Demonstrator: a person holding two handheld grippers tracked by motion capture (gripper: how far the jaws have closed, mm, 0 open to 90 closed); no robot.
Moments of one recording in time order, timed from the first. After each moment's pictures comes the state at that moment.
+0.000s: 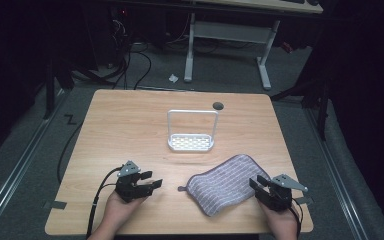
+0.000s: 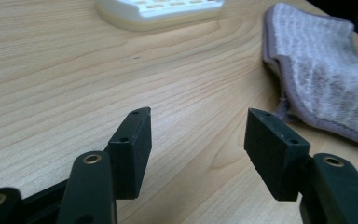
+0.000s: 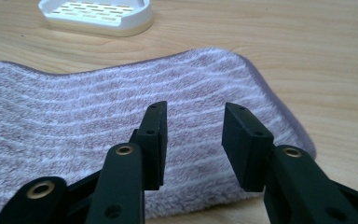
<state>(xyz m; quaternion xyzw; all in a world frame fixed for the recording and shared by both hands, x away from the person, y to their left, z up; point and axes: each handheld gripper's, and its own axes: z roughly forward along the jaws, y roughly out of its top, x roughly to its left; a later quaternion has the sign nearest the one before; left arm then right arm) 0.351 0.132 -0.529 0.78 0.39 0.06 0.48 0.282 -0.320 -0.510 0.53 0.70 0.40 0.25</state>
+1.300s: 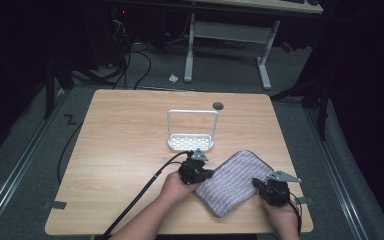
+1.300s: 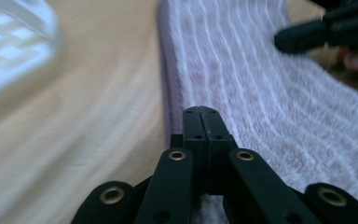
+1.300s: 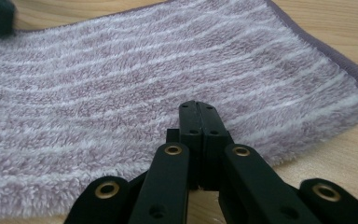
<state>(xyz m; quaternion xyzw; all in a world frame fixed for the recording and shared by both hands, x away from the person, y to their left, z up) 0.394 -0.051 -0.525 0.88 0.25 -0.03 0.41 0.304 -0.333 -0.528 0.53 0.74 0.35 0.21</state>
